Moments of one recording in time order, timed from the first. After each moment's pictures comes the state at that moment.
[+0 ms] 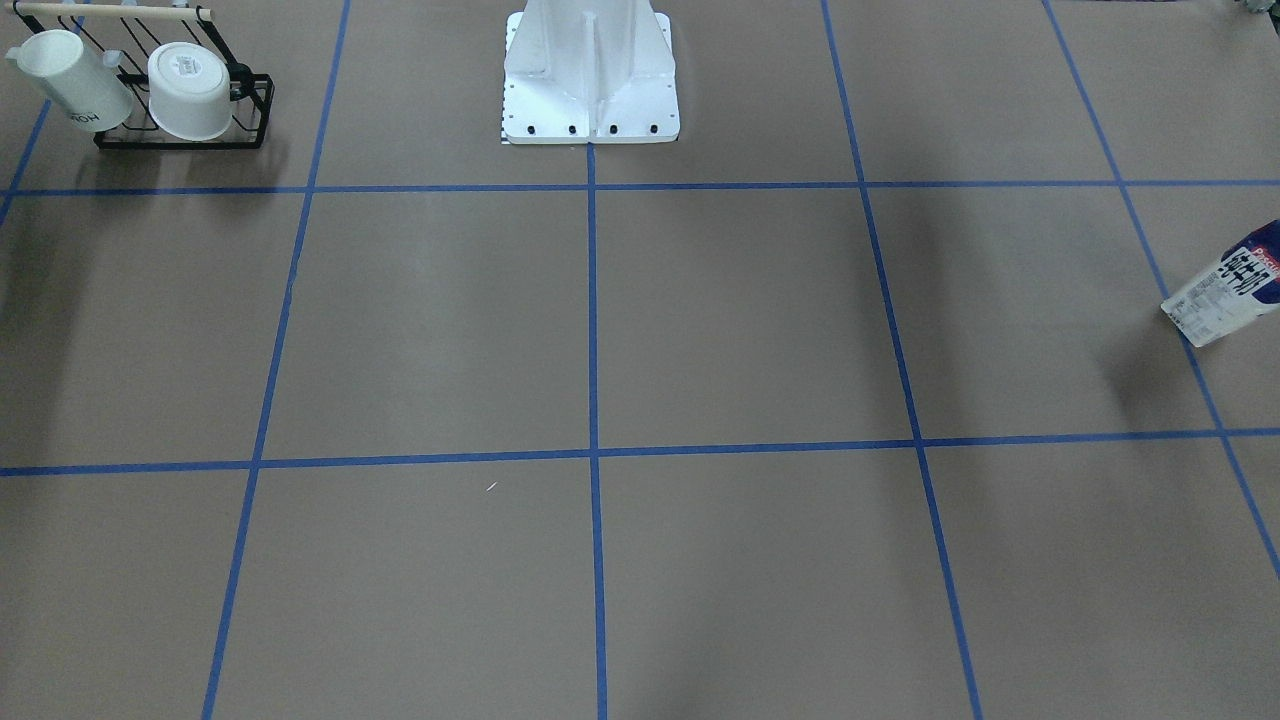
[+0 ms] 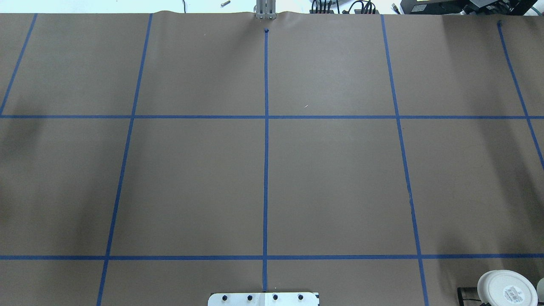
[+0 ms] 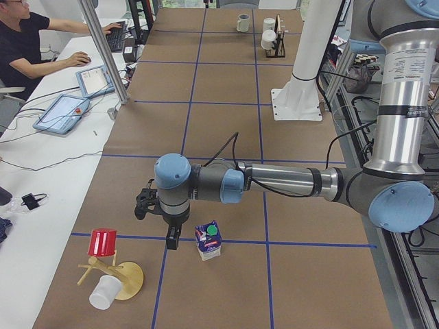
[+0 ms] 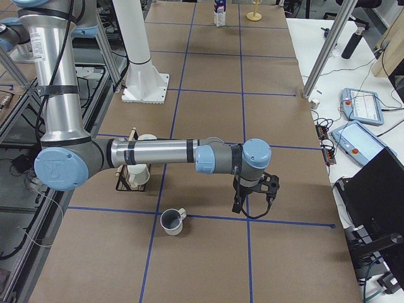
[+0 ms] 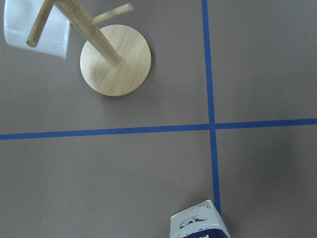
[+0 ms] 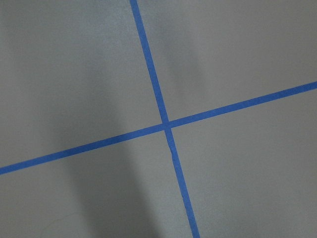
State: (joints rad) left arm -1.63 -1.60 -1.62 -1.59 -2.28 0.04; right arm 1.53 -1.48 1.56 -1.62 2.35 0.32
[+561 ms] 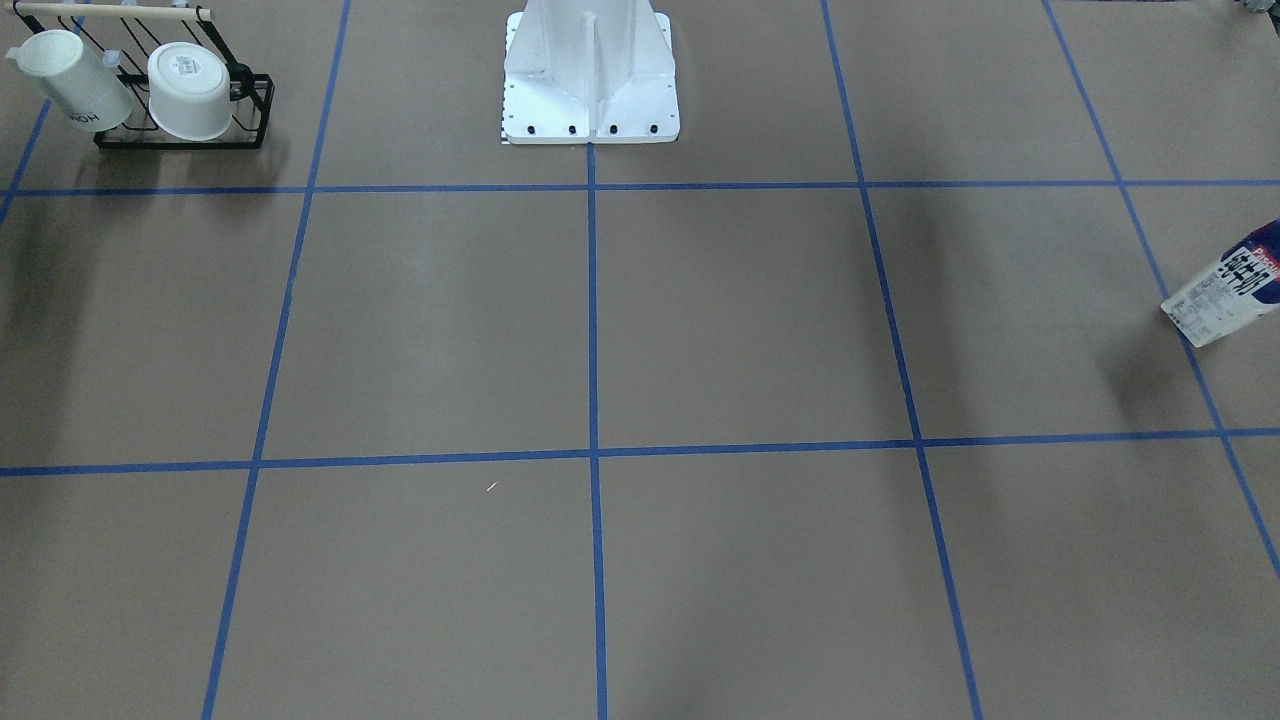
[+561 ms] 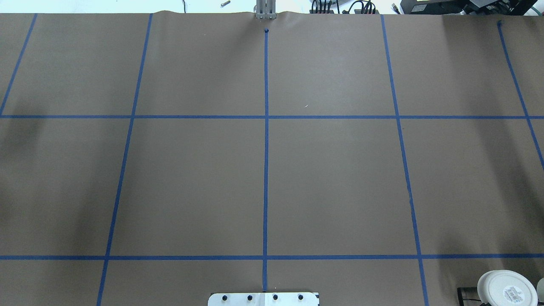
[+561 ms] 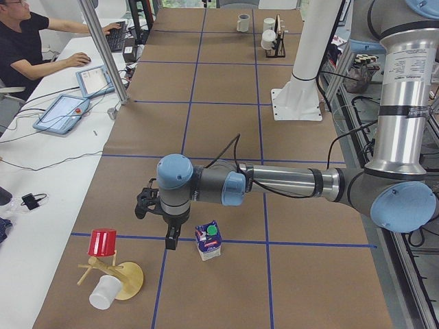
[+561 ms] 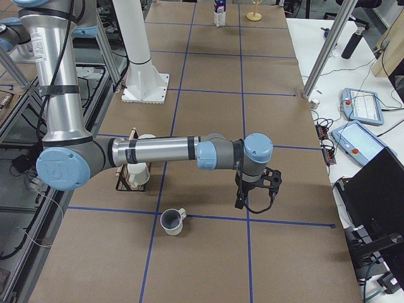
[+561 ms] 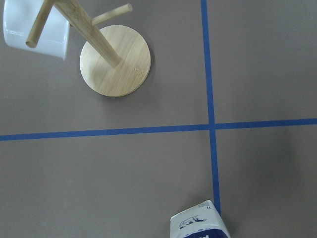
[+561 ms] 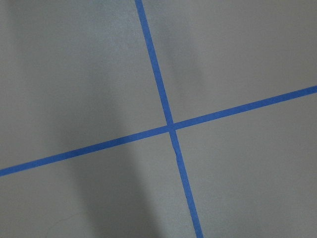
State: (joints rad) left arm -1.63 -1.59 -1.61 -1.65 -2.28 0.03; right arm 1.53 -1.47 1.57 -1.63 2.37 0.33
